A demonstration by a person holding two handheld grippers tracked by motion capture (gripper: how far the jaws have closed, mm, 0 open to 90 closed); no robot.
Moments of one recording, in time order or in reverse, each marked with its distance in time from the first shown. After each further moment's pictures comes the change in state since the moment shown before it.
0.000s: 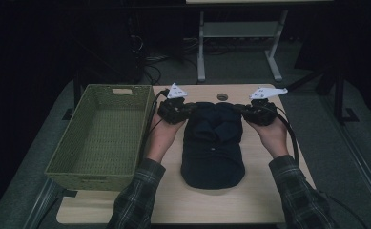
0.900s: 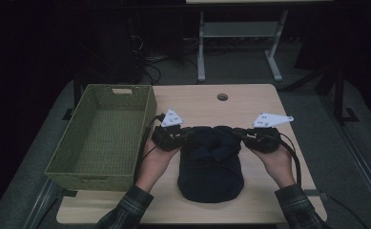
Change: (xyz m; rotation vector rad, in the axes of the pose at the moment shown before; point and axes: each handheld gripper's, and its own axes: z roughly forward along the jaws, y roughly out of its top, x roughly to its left) left arm -0.043 -0.044 -0.039 0.059 -0.053 0.017; right arm 0.052 -0.042 -0.033 -0.014 0.087 -0.020
